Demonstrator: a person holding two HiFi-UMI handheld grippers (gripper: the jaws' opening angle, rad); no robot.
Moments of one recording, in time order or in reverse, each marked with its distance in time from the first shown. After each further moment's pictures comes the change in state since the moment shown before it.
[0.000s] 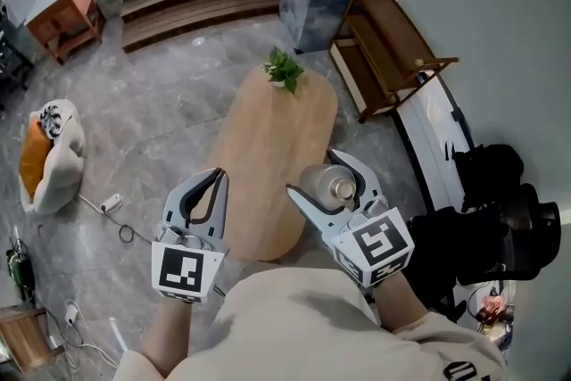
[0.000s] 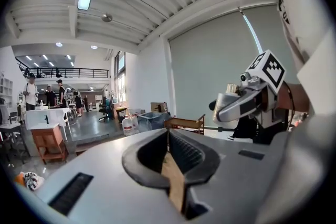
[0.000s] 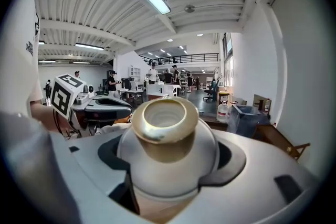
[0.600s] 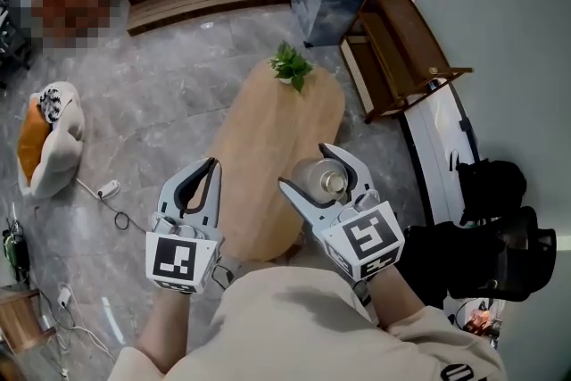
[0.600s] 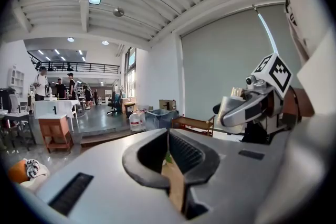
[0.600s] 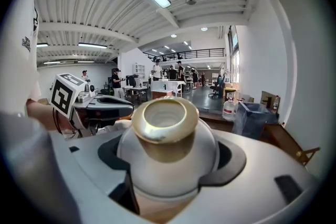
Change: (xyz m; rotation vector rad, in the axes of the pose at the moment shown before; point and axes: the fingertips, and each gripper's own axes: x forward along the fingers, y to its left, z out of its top) left arm 0.050 0.038 -0.014 -0.075 0.023 0.083; right arm 0.060 -0.032 -0.002 -0.009 0.038 0.067
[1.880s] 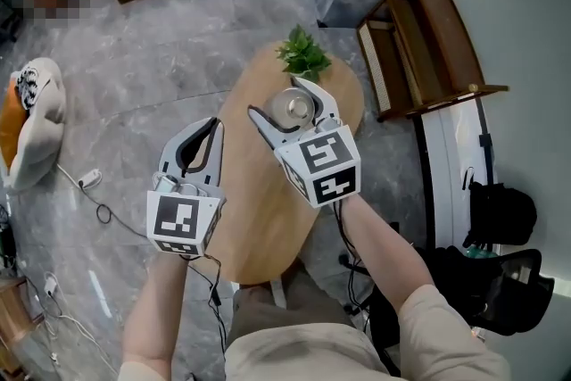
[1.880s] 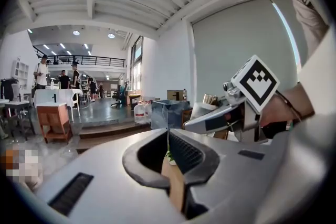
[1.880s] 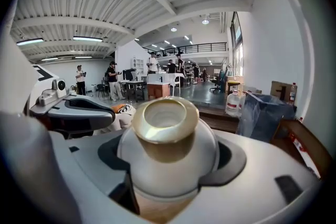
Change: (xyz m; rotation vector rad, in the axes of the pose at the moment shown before) left arm 0.224 0.098 -0.119 -0.036 0.039 0.058; right arm 0.291 -0.139 -0.073 -0.004 0.037 0.022
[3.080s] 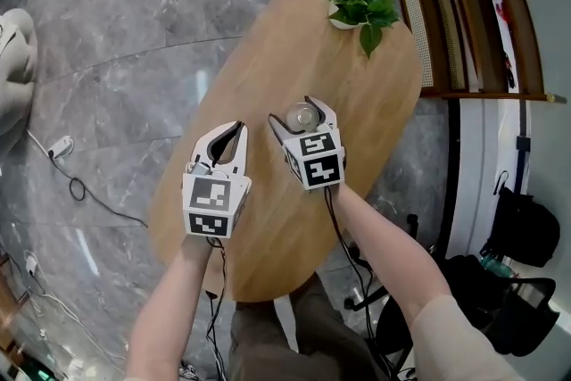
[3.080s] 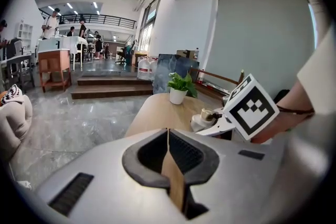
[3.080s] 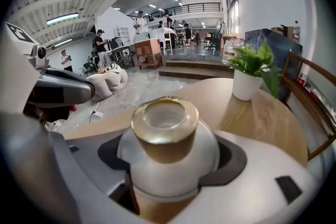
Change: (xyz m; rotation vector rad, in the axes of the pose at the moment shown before) left arm 0.128 0.010 -0.368 -0.207 0.332 -0.020; right arm 0.206 -0.007 -0.398 0.127 0.372 -0.026
